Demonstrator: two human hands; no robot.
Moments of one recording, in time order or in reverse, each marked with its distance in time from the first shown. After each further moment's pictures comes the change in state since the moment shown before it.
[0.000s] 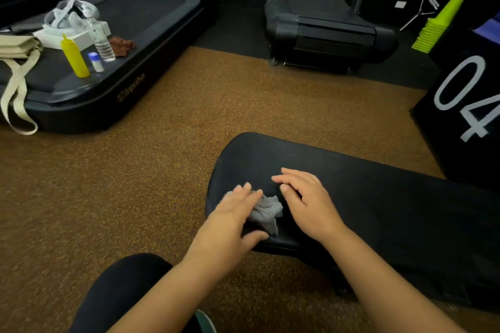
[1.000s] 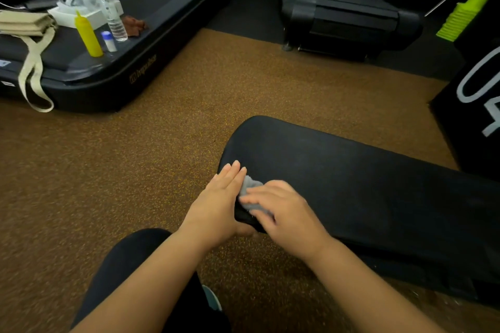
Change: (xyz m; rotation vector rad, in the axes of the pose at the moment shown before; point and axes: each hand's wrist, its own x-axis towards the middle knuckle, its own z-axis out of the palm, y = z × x) left_hand 0.000 -0.031 -0.005 0.117 -0.104 -0.098; right_hand -0.031 -0.038 0.032 -0.069 -0.176 -0.384
